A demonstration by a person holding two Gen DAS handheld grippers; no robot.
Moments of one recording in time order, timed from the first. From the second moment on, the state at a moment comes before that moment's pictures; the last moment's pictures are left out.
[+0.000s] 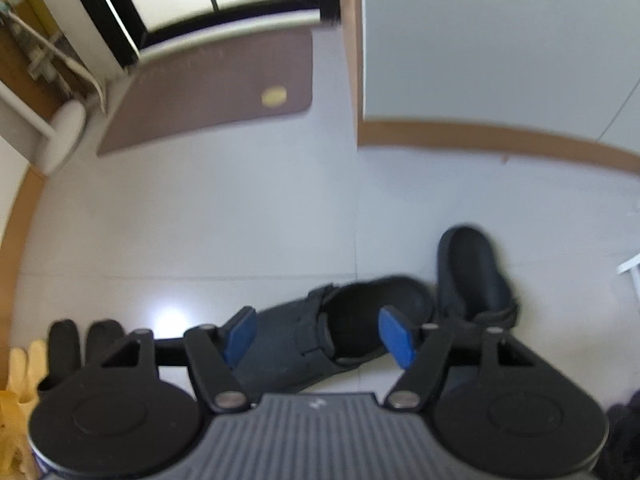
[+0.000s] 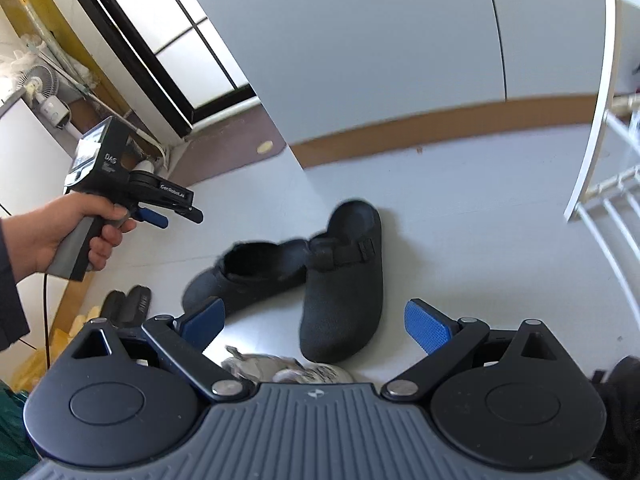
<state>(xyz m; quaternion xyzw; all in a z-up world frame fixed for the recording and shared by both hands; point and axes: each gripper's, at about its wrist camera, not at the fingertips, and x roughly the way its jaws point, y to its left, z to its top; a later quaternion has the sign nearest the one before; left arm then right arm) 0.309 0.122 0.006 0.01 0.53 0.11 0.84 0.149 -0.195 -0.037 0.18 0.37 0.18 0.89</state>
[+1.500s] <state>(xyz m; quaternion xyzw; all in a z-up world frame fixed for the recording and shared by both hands) 0.128 0.040 0.216 -0.02 0.44 0.11 0.89 0.064 -0.185 0.065 0.19 0.40 0.16 0.88</state>
